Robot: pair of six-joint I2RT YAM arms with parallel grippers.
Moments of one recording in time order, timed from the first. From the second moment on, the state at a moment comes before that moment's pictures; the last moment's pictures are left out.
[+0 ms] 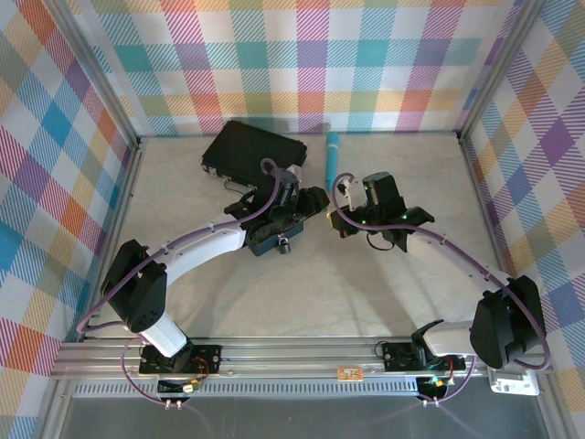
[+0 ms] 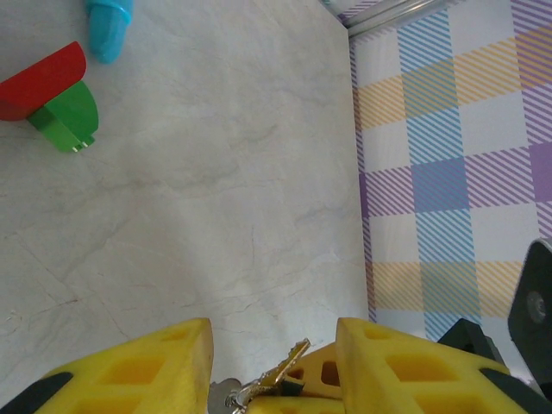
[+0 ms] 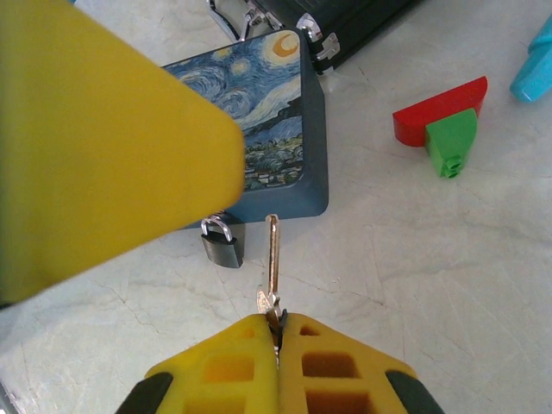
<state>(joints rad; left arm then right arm) -0.75 1.62 1.21 -0.10 0.14 -1.05 0.49 1.32 0.98 -0.40 -0.34 0.16</state>
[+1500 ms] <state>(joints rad) -0.73 1.61 1.01 0.43 0.30 -0.87 0.27 1.19 0.78 -0.02 -0.84 0.45</state>
